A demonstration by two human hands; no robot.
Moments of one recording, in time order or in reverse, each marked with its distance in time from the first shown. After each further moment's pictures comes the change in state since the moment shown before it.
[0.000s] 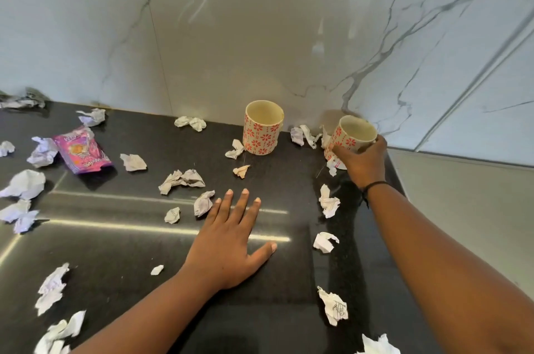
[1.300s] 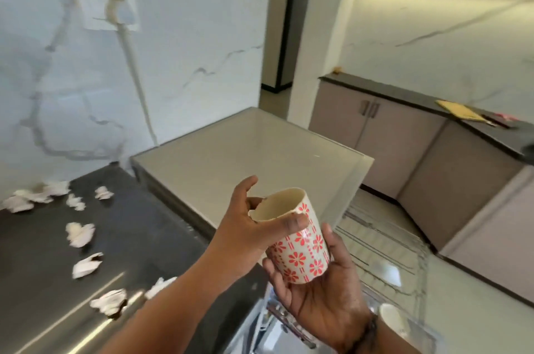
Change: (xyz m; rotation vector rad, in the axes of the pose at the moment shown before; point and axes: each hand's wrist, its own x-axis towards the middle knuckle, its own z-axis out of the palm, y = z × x) left_hand -0.096 0.351 -0.072 -1.321 -0.647 0.410; right_hand -0.404 0.054 -0.281 1.778 -0.059 0.474
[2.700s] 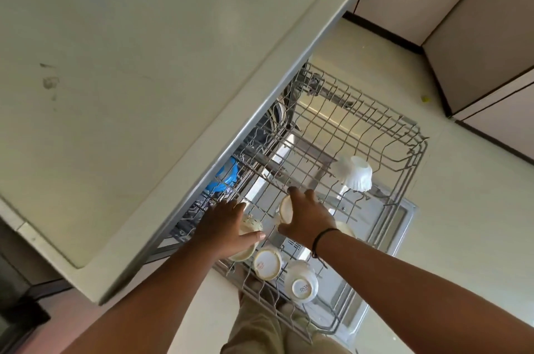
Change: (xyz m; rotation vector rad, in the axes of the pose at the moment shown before) left_hand 0.116 -0.361 0.168 1.371 -0.568 -0.395; right_hand 0.049 -0.198 -0.366 -2.090 0.669 0.375
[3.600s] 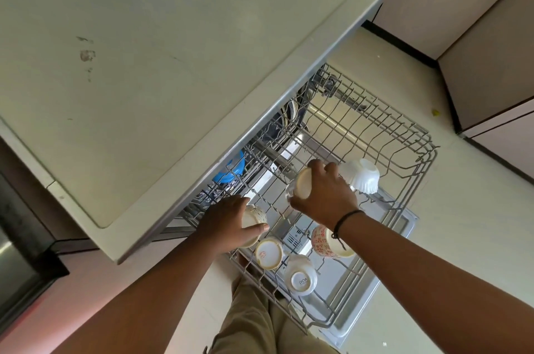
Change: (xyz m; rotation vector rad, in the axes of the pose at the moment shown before) left_hand -0.026 0.002 0.001 -0.153 0.065 -0.062; right_hand -0.010 -0.006 -0.046 -0.066 0.204 -0.068
